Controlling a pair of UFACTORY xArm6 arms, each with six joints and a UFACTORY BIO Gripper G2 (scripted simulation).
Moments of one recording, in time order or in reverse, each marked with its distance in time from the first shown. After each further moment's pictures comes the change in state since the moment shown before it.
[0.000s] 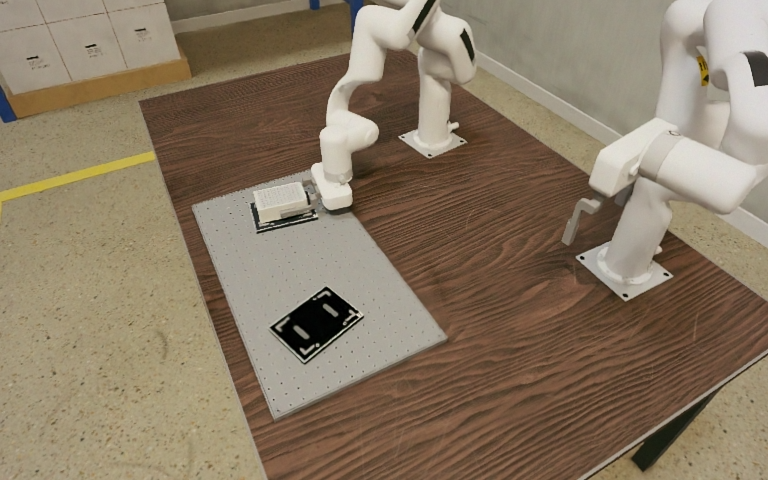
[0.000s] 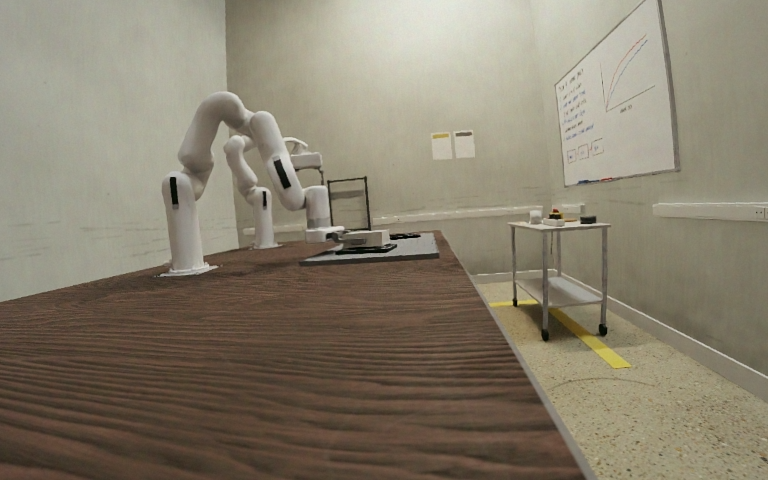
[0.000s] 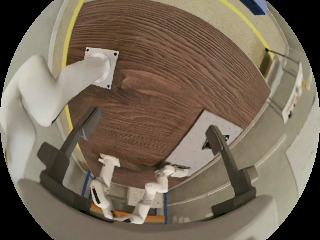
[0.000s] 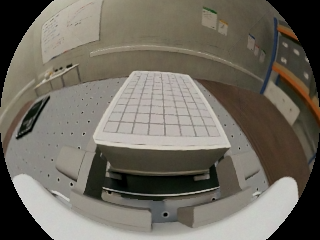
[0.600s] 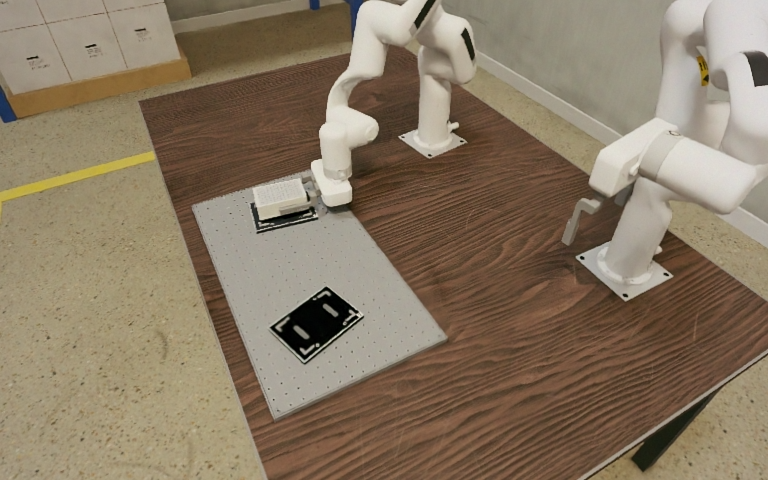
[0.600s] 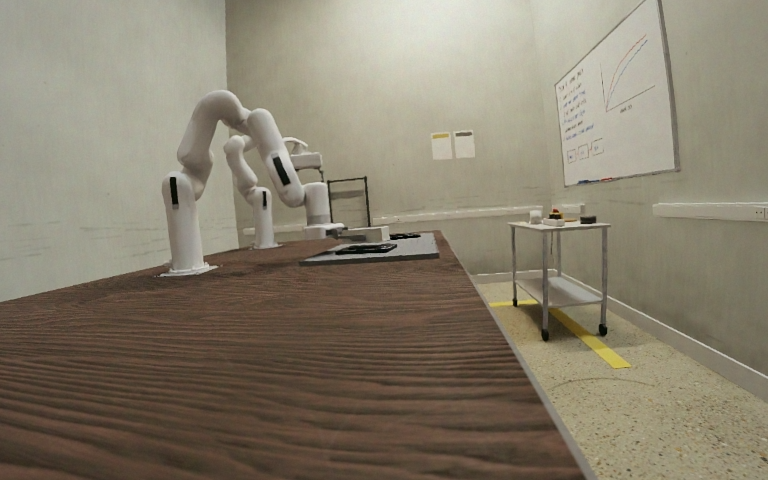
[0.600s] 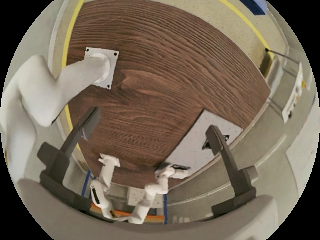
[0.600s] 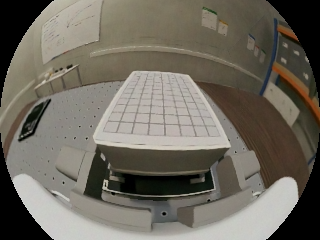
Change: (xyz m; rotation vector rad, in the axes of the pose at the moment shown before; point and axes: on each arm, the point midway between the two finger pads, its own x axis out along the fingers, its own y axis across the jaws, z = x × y) left arm 0.000 0.000 0.000 0.000 0.000 0.000; right arm 0.000 0.000 0.011 0.000 0.000 0.000
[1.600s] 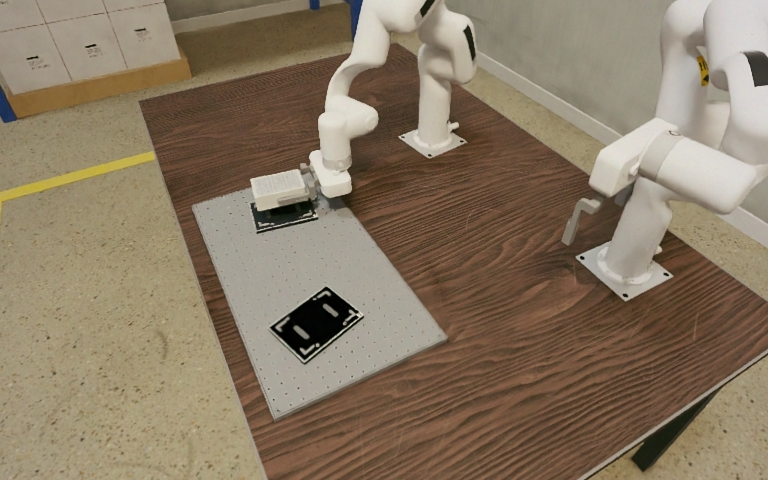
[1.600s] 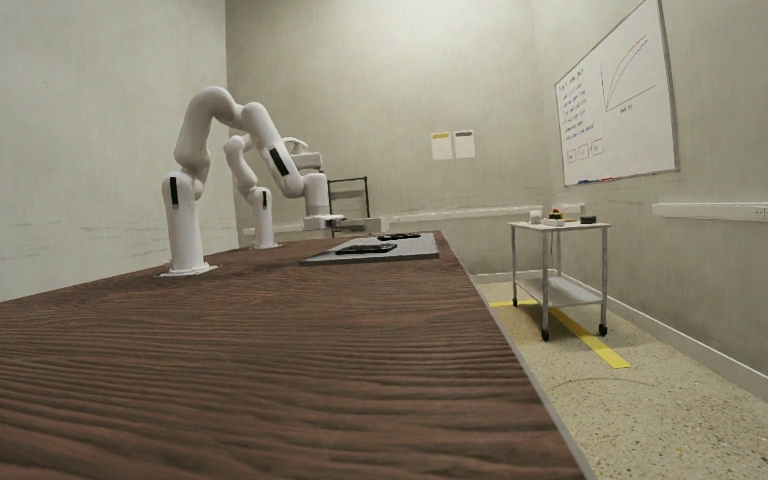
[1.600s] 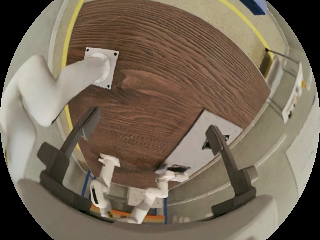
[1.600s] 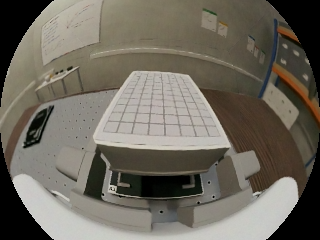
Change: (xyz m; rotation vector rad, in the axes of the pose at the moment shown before) left arm 0.000 0.000 0.000 0.000 0.000 0.000; right arm 0.000 0.000 0.029 0.000 0.000 0.000
